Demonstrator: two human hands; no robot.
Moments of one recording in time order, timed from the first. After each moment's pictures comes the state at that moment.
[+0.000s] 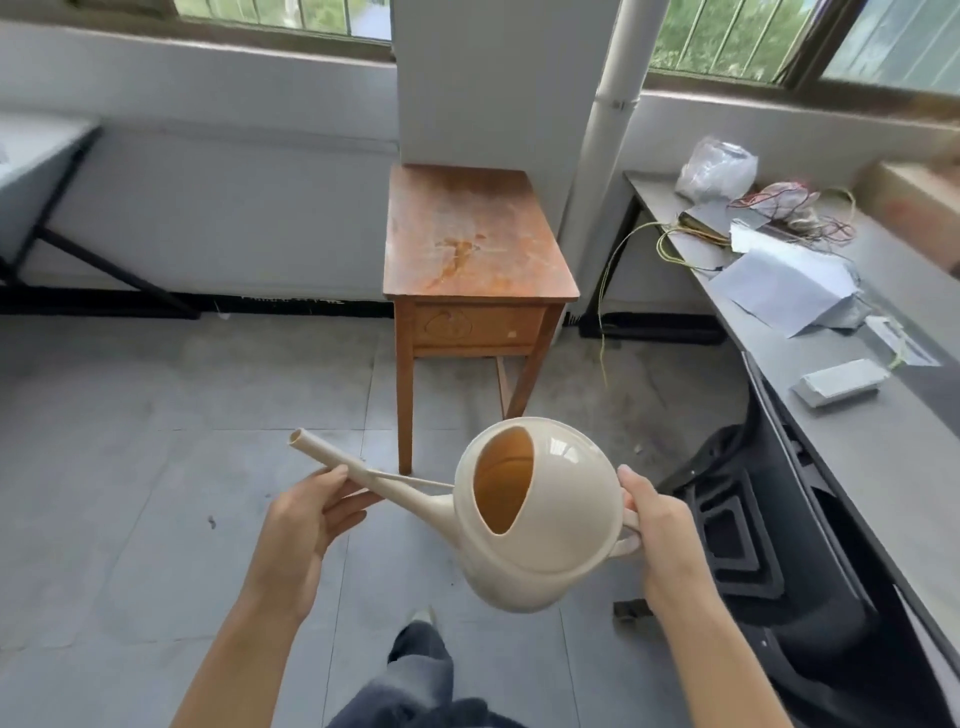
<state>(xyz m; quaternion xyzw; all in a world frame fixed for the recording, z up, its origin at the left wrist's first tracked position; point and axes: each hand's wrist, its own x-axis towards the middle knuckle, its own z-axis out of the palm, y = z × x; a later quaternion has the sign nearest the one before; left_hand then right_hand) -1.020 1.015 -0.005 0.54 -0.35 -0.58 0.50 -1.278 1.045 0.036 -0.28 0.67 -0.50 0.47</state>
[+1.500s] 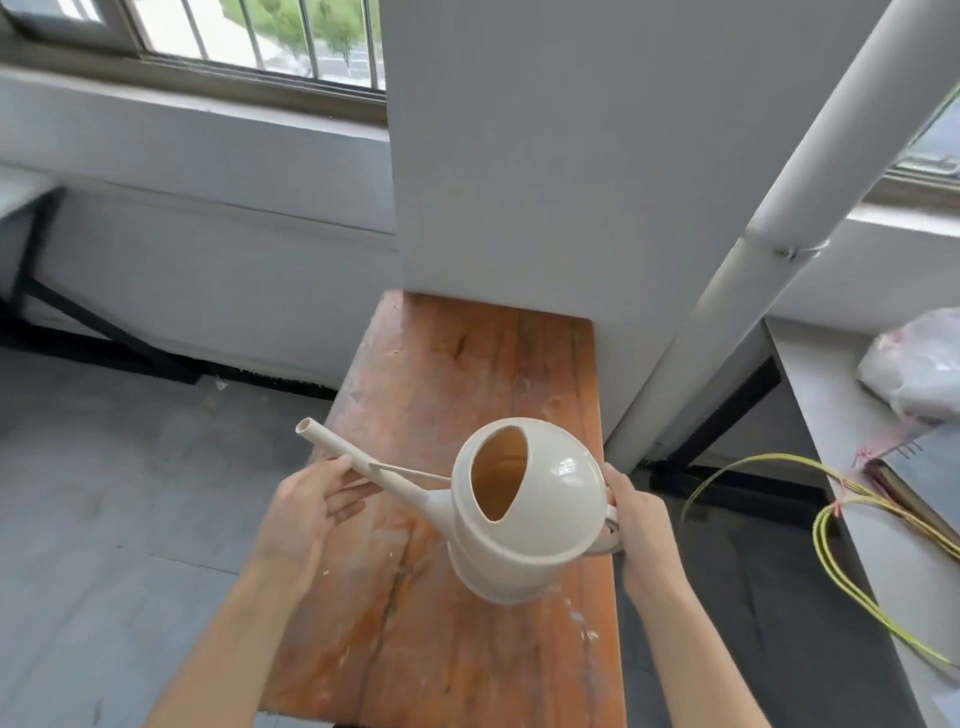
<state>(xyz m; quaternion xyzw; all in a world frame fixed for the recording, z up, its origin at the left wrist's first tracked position) -1.143 0.401 0.004 0.61 -0.26 -0.53 0.53 -1.400 0.365 0.014 -0.31 0.68 -0.40 0.53</state>
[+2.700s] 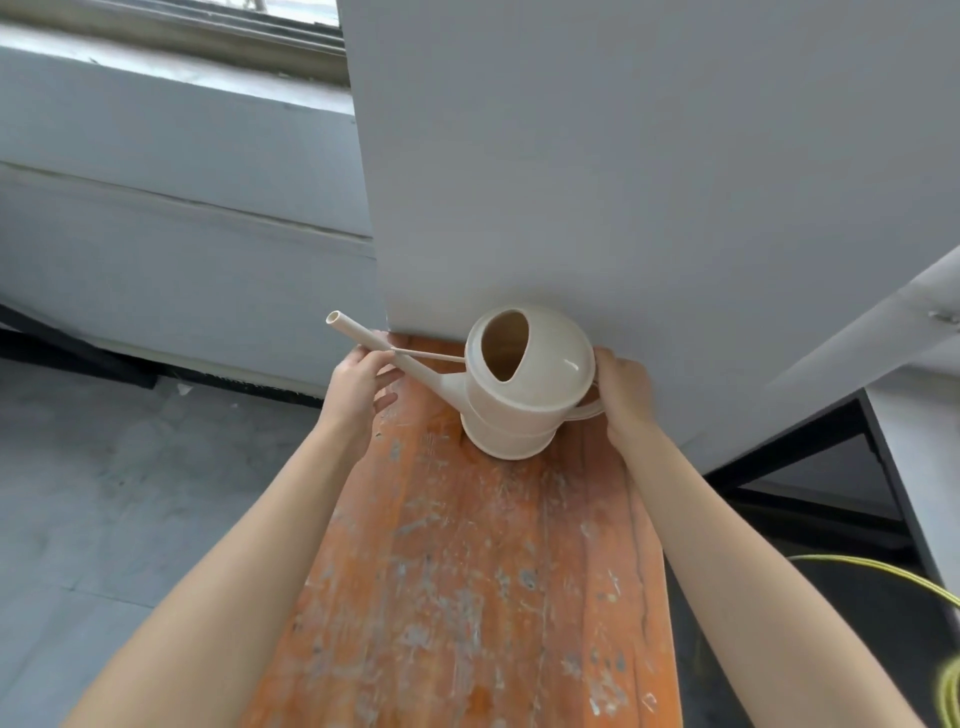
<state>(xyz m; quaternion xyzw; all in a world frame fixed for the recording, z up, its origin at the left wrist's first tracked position) -1.109 0.093 -0.044 0.62 -0.26 -0.52 0.52 -1.344 0.047 -0.035 -0.38 0.71 -0.40 0.43</state>
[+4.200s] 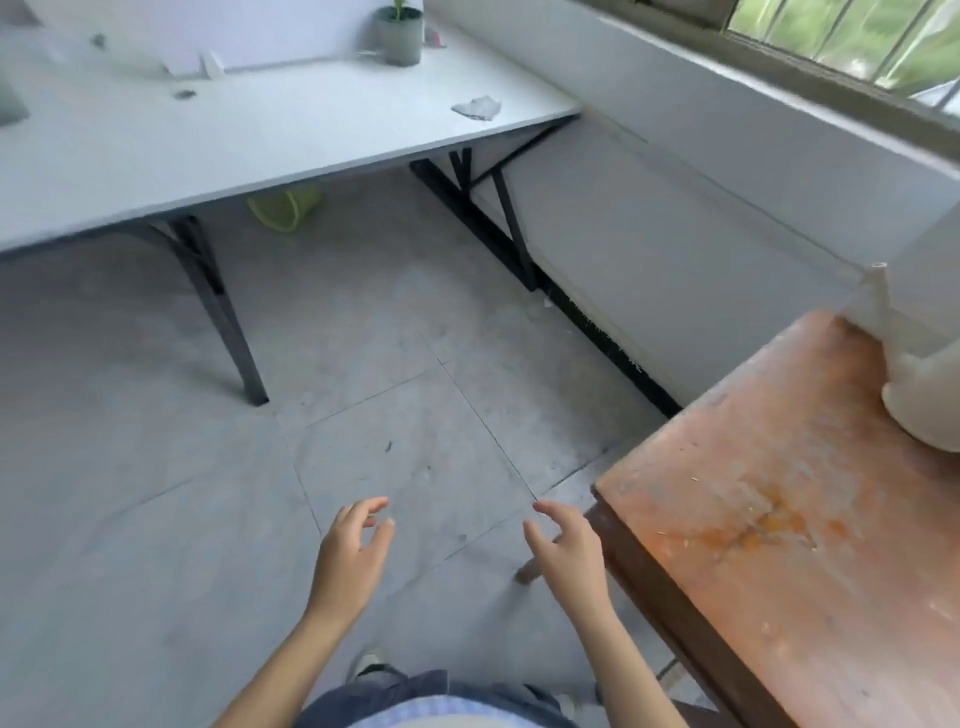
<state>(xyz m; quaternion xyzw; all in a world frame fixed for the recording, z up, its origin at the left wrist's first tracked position) -1.016 0.780 -0.085 0.87 -0.08 -0.18 0.45 -1.132 0.605 -0.079 -0.80 0.41 -0.04 0.44</state>
